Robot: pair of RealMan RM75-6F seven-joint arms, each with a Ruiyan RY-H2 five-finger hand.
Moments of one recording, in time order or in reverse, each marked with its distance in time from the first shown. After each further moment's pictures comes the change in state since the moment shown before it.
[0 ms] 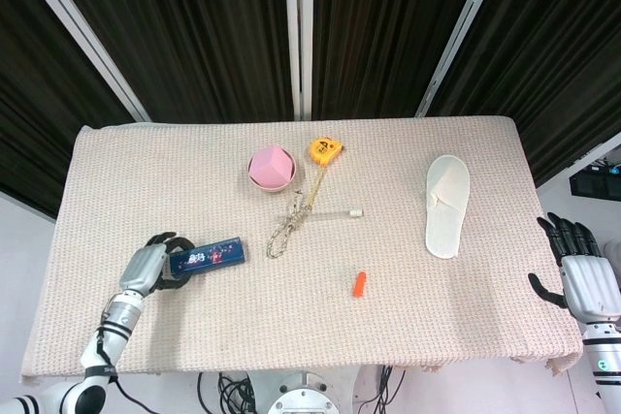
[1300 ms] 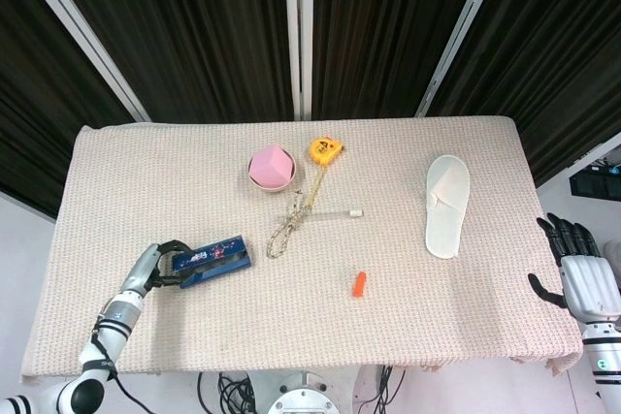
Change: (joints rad) left arm 0.015 0.047 -0.075 -0.099 -0.165 -0.121 -0.265; right arm 0.003 -0.004 -0.001 0.008 0.003 -0.007 0.006
